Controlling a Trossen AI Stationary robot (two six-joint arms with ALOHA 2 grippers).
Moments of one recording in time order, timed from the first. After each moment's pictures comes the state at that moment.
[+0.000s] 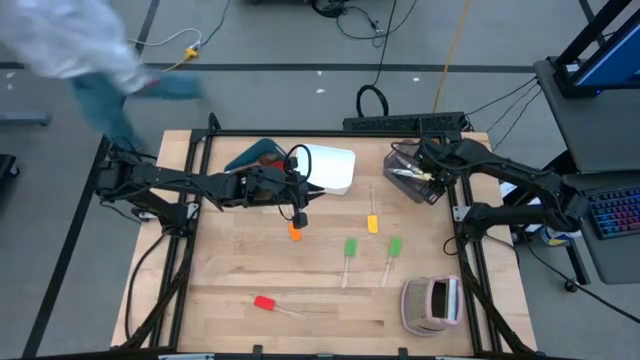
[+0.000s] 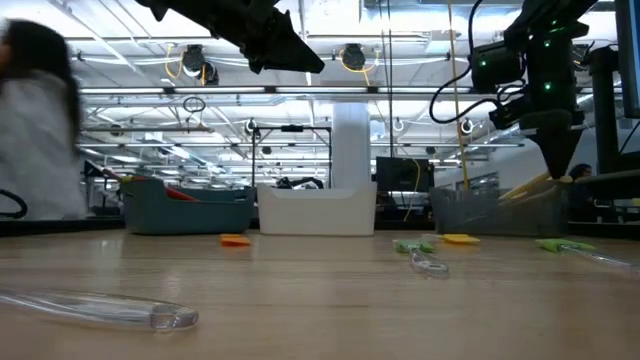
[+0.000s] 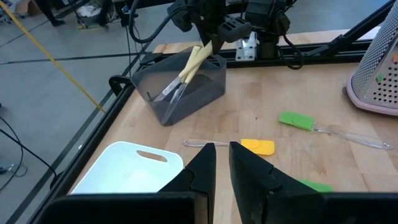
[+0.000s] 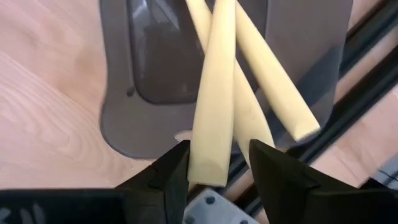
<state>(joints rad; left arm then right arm) 0.03 1.42 0.98 0.07 -0.19 0.10 -0.67 1.12 0.82 -1.22 0.18 0.12</state>
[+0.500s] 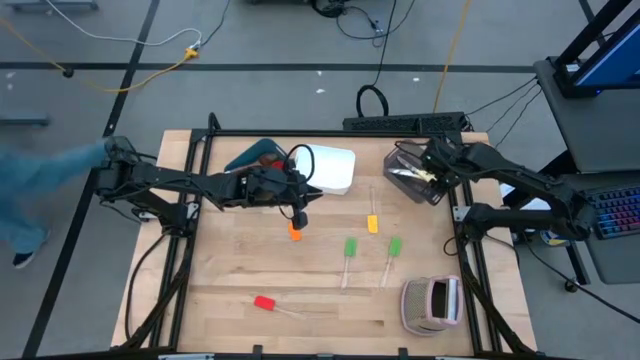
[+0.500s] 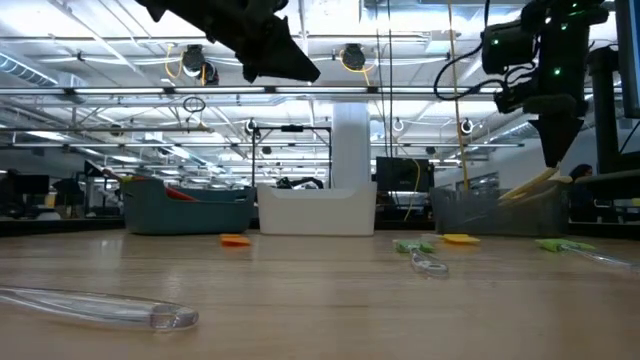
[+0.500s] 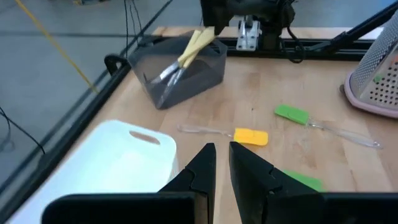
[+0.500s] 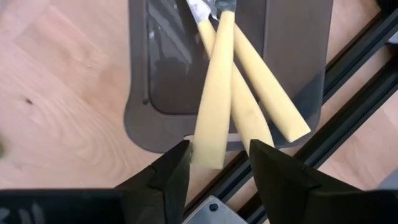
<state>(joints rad) 0.03 1.42 0.98 0.02 -0.19 -0.01 -0.64 1.00 0.82 -1.22 0.18 0.12</state>
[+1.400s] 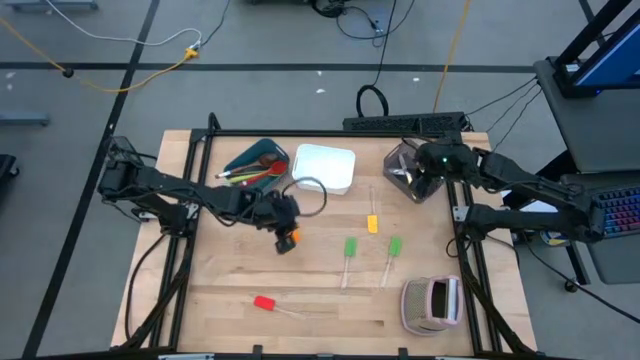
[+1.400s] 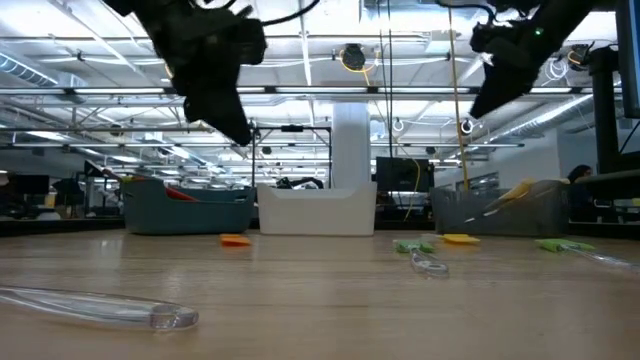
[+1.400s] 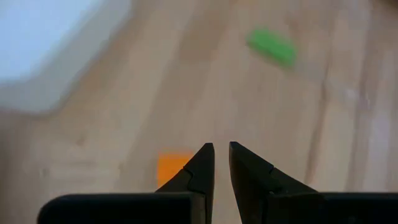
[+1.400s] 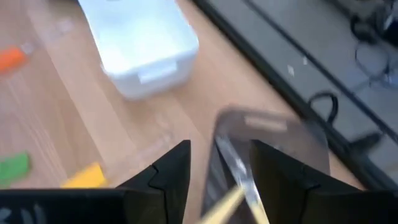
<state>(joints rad) -0.10 1.46 0.97 -0.44 -0.13 -0.41 -0.45 0.83 0.82 -0.75 0.18 0.06</state>
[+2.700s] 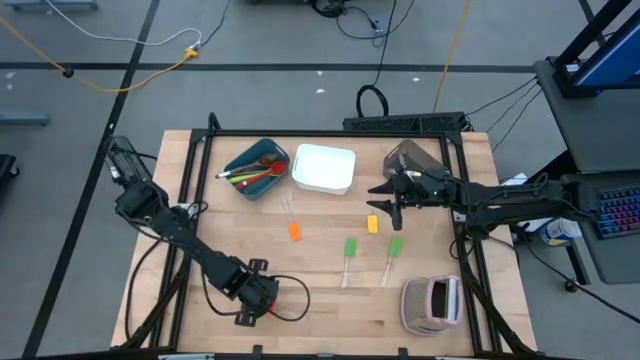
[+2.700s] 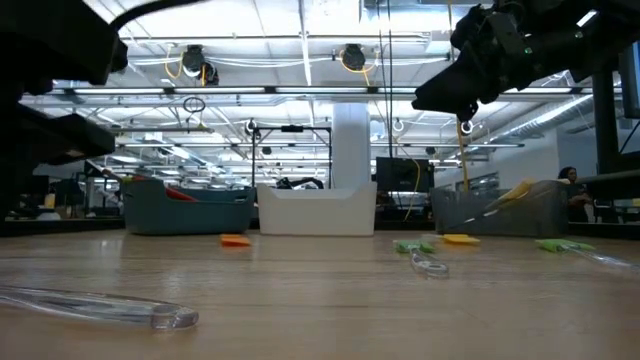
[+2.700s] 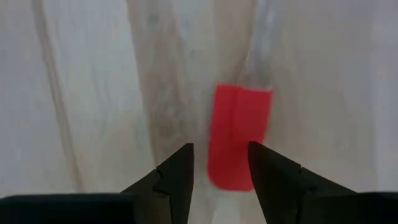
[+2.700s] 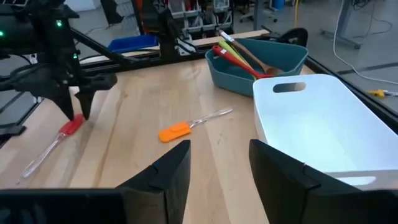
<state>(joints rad) -0.65 1.73 0.98 -0.52 0.01 -0.53 -0.17 0.94 0.42 0.27 -0.08 0.11</state>
